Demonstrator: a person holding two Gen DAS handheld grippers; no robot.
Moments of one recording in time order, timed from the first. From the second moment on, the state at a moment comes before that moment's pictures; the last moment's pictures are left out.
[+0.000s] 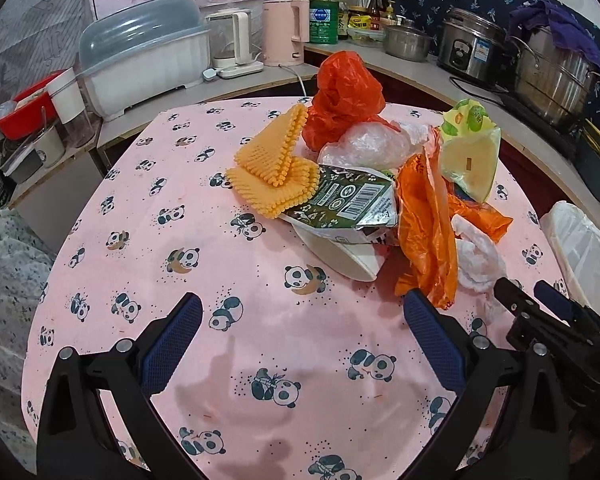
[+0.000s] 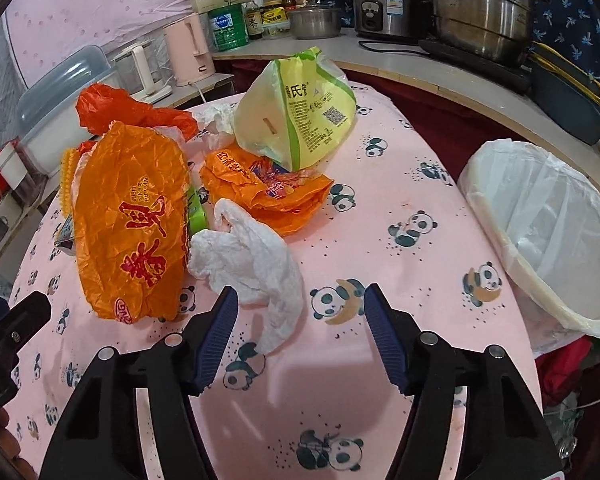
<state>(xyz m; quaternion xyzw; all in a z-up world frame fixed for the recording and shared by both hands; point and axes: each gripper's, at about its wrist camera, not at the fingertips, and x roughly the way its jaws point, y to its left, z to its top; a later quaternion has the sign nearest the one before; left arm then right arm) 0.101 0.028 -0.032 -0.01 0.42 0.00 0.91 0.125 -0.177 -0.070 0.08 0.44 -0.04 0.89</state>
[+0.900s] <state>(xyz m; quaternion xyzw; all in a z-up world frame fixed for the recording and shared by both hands) 0.122 -0.065 -0.042 -0.04 0.46 -0.15 0.87 0.098 -0.250 -0.066 0.12 0.43 -0.10 0.89</state>
